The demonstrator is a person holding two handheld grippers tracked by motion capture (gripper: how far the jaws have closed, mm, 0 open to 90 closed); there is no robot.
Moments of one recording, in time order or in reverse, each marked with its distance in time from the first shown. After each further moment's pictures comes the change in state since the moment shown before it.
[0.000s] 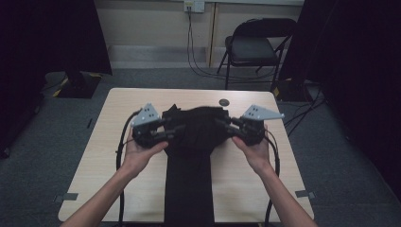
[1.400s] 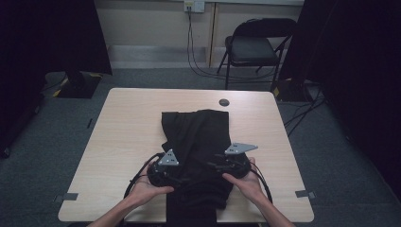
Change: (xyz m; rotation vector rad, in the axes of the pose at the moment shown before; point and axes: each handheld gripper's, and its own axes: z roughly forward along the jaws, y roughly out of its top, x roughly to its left) left arm -0.028 -0.104 0.046 0.377 -0.144 0.047; right arm 0.017 -0.117 0.032 0.334 0.043 0.071
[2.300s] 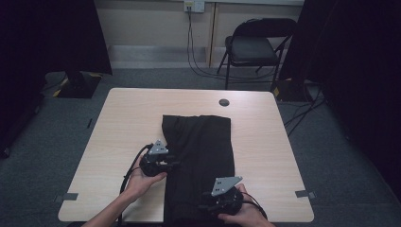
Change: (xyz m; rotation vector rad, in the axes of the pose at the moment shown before) left arm 0.039 -0.008 -0.005 -0.048 0.129 -0.128; right arm 0.081 -0.041 -0.012 0.171 0.242 -0.228
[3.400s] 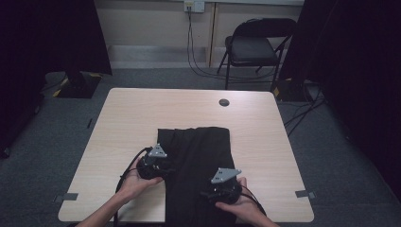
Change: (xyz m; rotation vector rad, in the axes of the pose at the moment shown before) left arm 0.005 -0.005 -0.008 0.081 -0.020 0.020; right arm -0.025 -0.006 0.016 0.012 -0.197 0.088
